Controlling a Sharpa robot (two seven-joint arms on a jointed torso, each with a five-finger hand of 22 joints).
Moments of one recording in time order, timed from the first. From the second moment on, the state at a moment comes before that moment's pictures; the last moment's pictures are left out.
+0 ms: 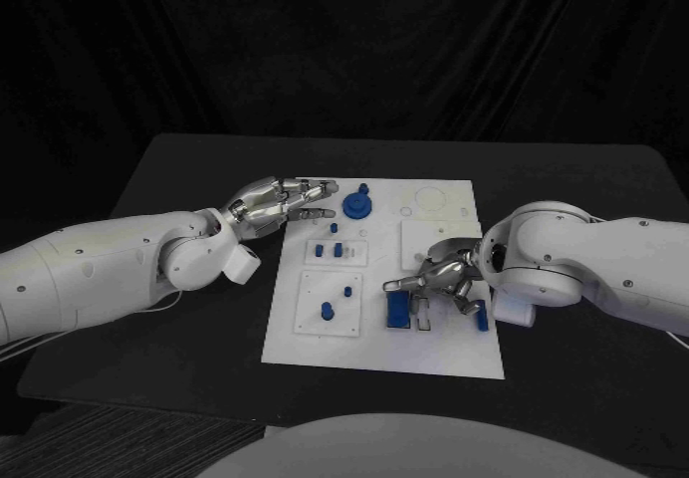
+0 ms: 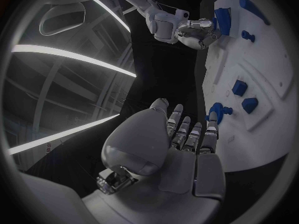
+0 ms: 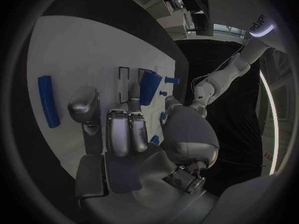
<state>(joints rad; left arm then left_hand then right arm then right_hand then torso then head) 1.22 -0.88 -0.21 1.38 -0.19 0.21 0.50 1.48 0.26 -0.10 0.27 0.55 0.54 0.14 0.14 0.06 0.11 0.13 0.32 0.04 0.10 0.17 0.07 0.03 0.17 0.20 0.29 0.10 0.43 1.33 -0.81 -0.21 1.72 -0.75 0.13 -0.62 0.80 -0.07 0.01 0.22 0.06 1.02 0.06 0.20 0.66 1.46 -0.02 1.57 1.31 1.46 -0.09 1.51 1.31 0.09 1.43 0.02 0.94 1.31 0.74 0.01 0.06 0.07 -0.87</state>
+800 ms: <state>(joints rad) 1.21 -0.90 -0.21 1.38 -0.19 0.22 0.50 1.48 0.26 -0.10 0.27 0.55 0.54 0.14 0.14 0.06 0.11 0.13 0.32 0.04 0.10 0.17 0.07 0.02 0.17 0.21 0.29 0.11 0.44 1.37 -0.97 -0.21 1.90 -0.98 0.02 -0.43 1.12 0.00 -0.16 0.13 0.26 1.14 -0.01 1.10 1.30 1.46 -0.07 1.57 1.31 1.47 -0.12 1.56 1.31 0.09 1.47 -0.01 1.07 1.31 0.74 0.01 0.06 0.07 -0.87</state>
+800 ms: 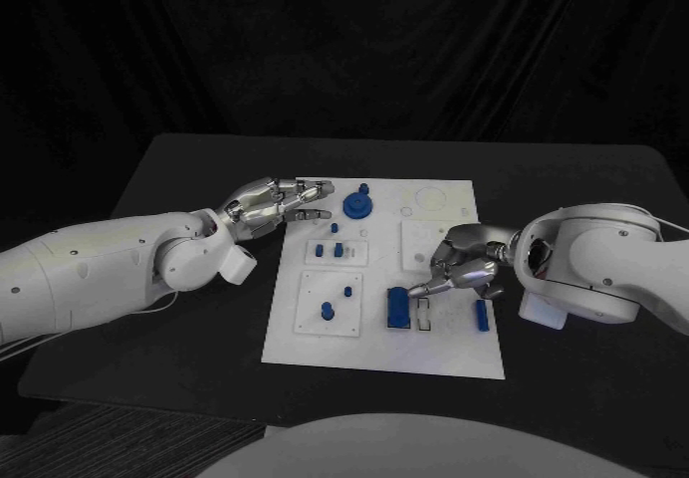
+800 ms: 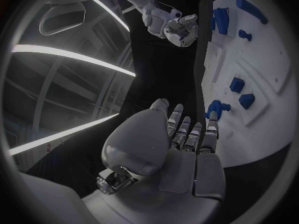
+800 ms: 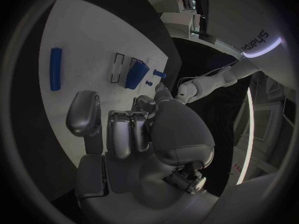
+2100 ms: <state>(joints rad) 1.21 -0.90 -0.21 1.39 -0.19 0.22 0.49 1.49 0.26 -0.09 0.27 0.55 0.54 0.14 0.14 0.06 0.12 0.14 0.33 0.04 0.10 0.17 0.07 0.03 0.17 0.21 0.29 0.11 0.44 1.26 -0.92 -0.21 1.89 -1.33 -0.02 -0.36 1.13 -0.03 -0.13 0.19 0.17 1.19 0.01 1.13 1.31 1.47 -0.08 1.57 1.31 1.47 -0.13 1.56 1.31 0.09 1.46 -0.02 1.06 1.31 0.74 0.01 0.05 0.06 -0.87</state>
